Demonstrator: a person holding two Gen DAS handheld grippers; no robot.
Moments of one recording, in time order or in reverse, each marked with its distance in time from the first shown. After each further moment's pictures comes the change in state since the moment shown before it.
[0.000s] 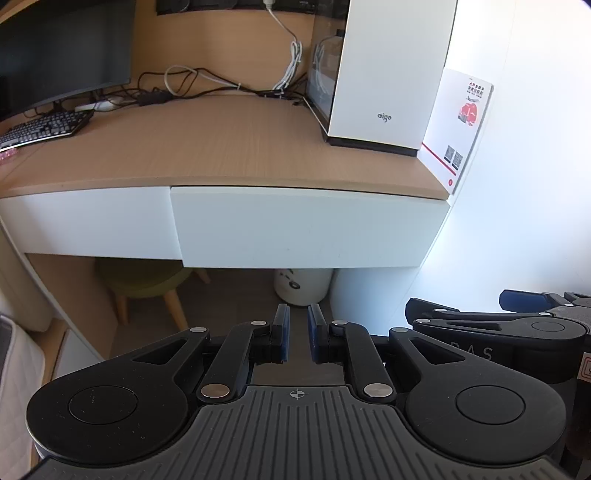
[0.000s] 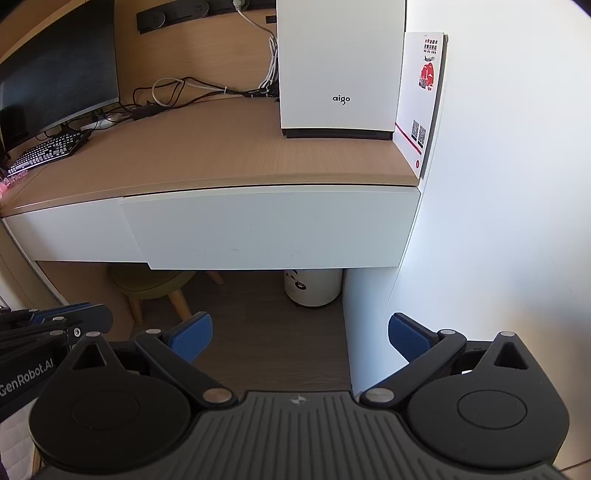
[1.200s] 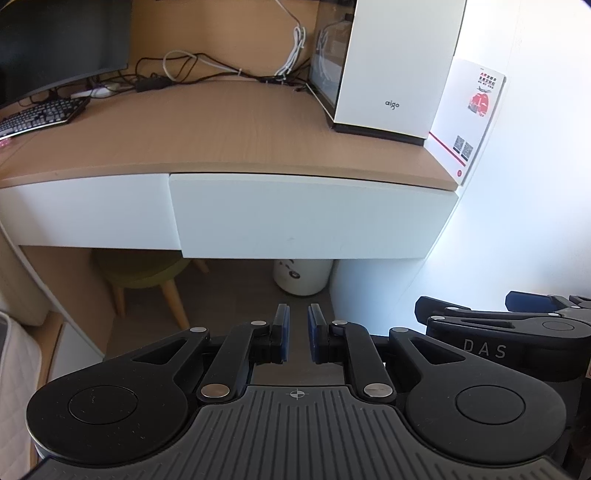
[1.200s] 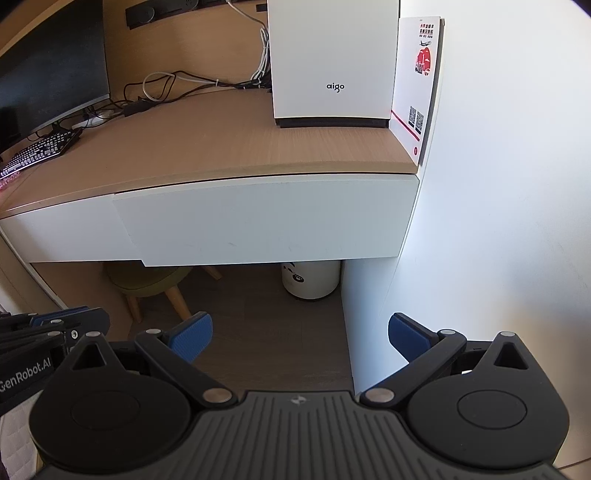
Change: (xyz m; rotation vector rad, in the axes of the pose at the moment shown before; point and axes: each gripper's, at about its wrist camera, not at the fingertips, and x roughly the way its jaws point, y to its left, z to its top) left arm 0.019 0.016 0.003 -0.006 0.045 -0.016; right arm 0.014 0.002 0.001 0.031 0.027 -0.018
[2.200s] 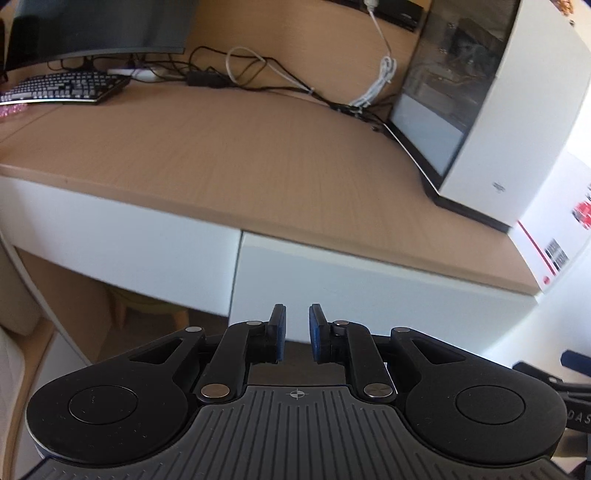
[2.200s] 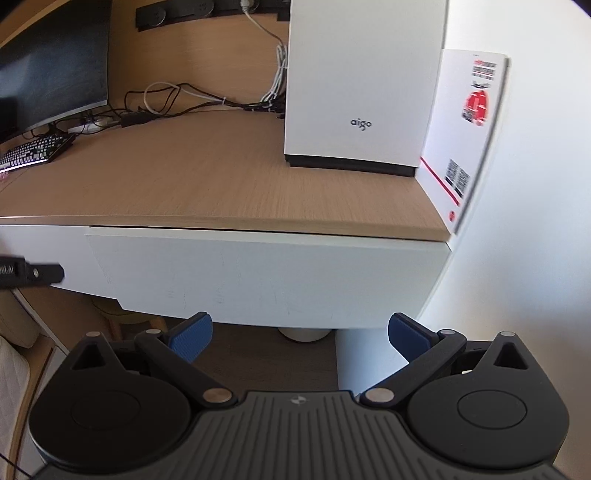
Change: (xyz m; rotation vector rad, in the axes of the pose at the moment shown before) left arm 0.098 0.129 0.090 -0.198 -0.074 0.013; right arm 0.073 0.020 0.060 -0.099 -0.083 -0.014
